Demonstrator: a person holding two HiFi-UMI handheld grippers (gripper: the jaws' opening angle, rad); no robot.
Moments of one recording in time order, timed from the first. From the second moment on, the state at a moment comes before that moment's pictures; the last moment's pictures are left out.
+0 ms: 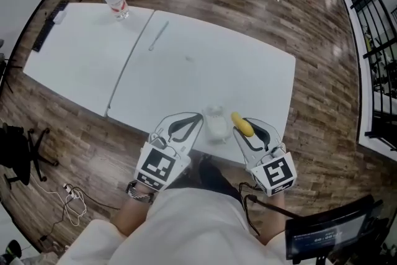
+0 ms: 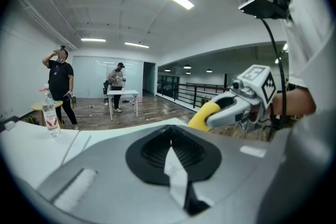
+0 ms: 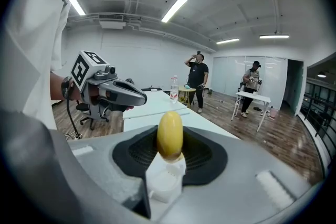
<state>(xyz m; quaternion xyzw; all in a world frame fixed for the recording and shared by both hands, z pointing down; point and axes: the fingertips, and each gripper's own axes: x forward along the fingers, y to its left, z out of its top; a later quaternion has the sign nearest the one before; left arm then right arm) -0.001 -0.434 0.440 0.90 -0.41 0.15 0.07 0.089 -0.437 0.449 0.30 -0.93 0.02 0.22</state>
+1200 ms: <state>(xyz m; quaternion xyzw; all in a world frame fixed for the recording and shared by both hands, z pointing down) 0.007 -0.416 0.474 0.89 -0.41 0.16 0.14 0.080 -0.414 0.498 0.21 -0.93 0.02 0.32</state>
